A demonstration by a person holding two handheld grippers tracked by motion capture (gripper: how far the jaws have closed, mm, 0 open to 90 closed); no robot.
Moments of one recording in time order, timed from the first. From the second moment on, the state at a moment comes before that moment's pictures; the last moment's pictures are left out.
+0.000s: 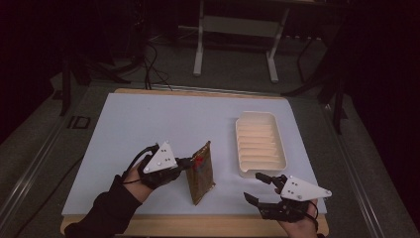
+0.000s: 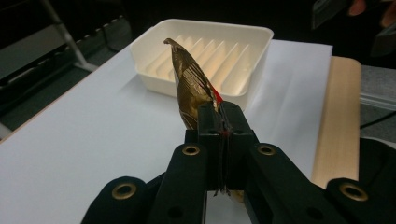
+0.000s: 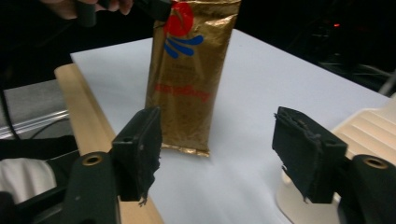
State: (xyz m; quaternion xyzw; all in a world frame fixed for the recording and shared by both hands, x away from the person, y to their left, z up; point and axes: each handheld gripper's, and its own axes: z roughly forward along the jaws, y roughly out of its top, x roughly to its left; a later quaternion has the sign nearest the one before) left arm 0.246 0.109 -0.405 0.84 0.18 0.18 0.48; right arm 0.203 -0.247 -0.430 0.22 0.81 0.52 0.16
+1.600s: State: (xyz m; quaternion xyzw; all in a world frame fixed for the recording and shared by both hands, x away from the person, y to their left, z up) left arm 0.231 0.092 -0.379 0.82 0.03 0.17 0.54; right arm 0.262 -0.177 -0.398 0.11 0.88 0.47 0.00
